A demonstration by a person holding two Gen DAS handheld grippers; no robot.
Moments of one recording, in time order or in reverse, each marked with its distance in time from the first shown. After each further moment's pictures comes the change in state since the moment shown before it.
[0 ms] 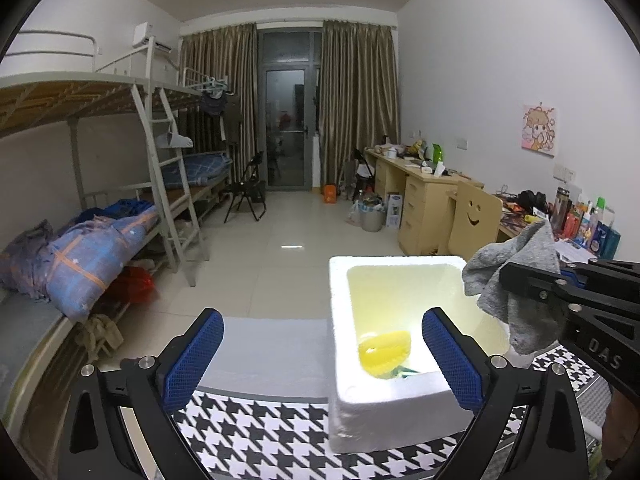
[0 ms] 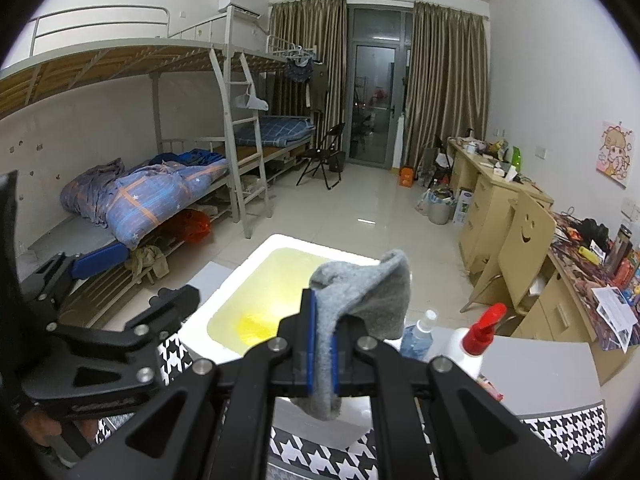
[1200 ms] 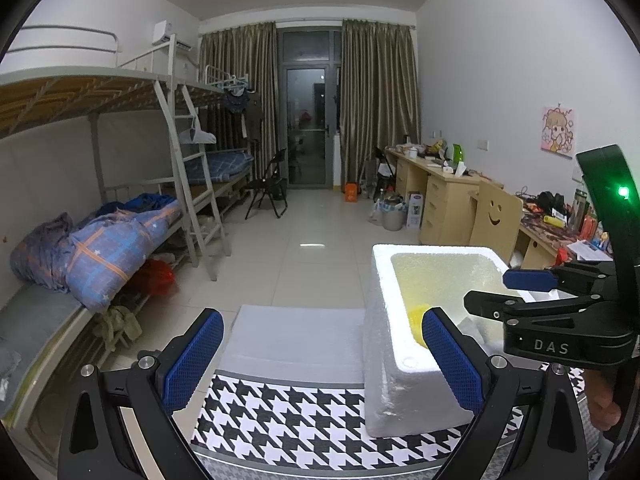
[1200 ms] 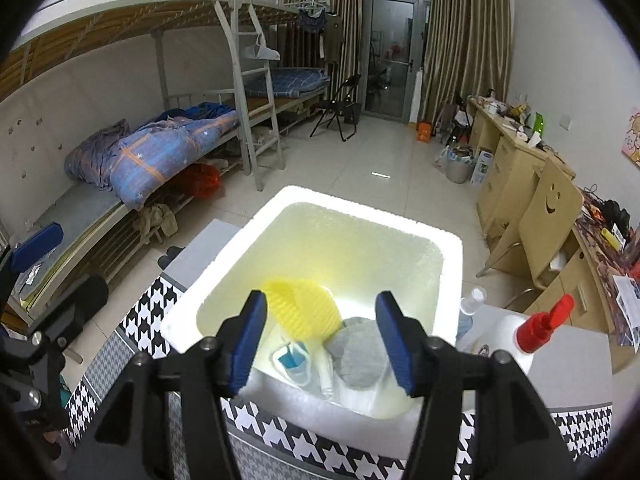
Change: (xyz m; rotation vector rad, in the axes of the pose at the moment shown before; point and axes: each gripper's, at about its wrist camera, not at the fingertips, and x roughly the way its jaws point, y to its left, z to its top) left arm -0.010 0.030 -0.016 -0.016 0.004 0.067; right arm 0.049 0.006 0.000 -0.017 0.188 0.055
